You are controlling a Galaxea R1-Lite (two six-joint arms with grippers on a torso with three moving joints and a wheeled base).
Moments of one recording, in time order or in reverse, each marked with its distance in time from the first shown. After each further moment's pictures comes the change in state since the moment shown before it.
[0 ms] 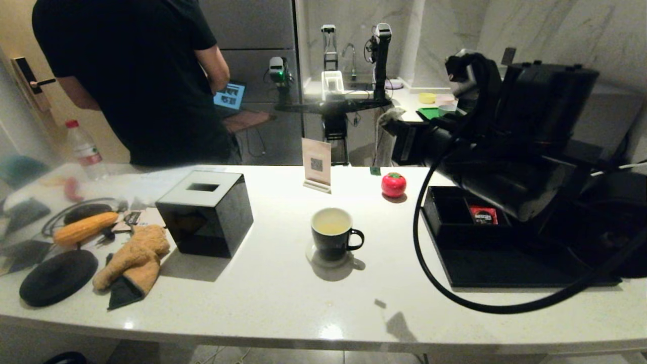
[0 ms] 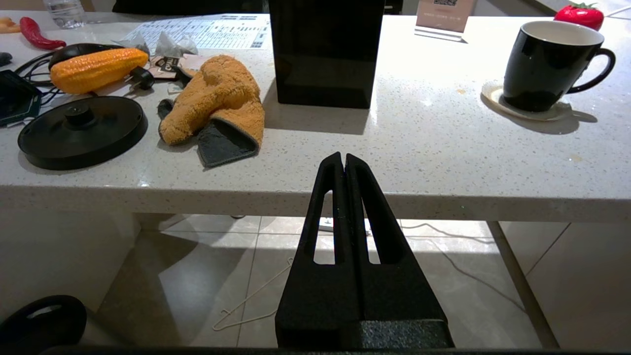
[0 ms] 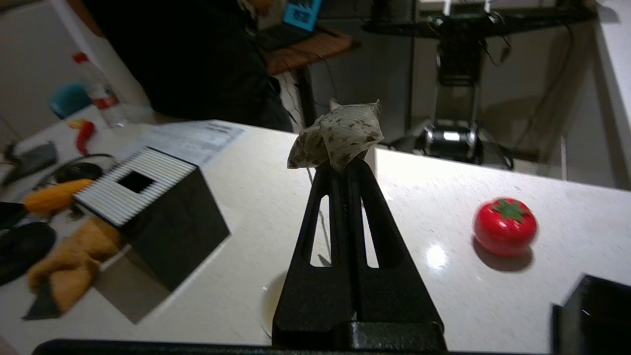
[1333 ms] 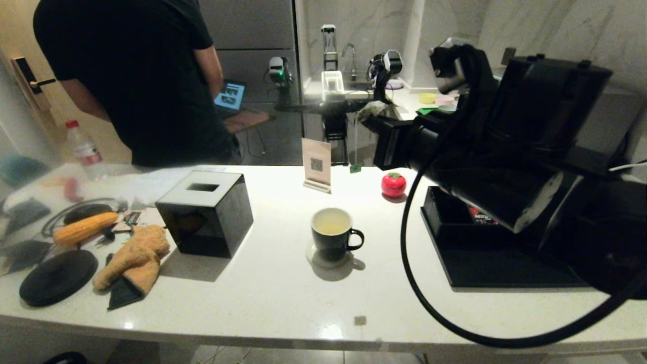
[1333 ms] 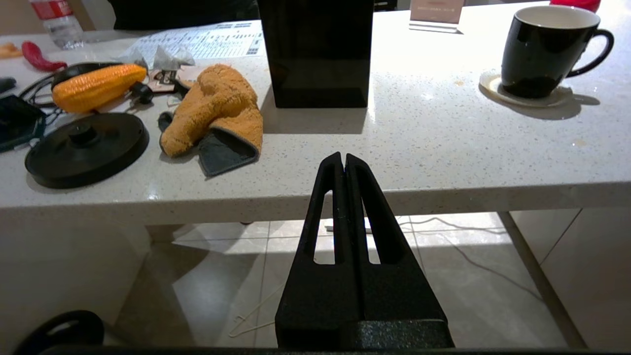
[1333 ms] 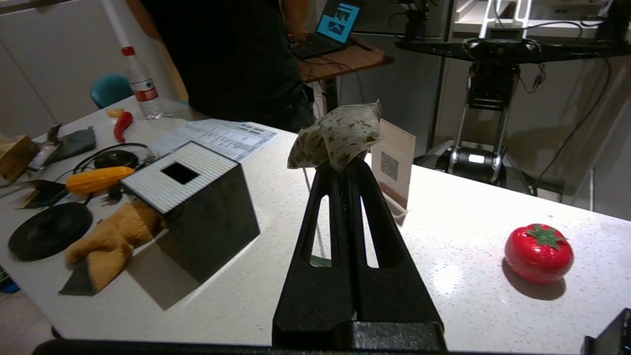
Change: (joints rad) left arm 0.000 0.000 -0.004 0.001 -0.025 0.063; right arm 0.089 -0.009 0.005 -0.044 0.002 -0.065
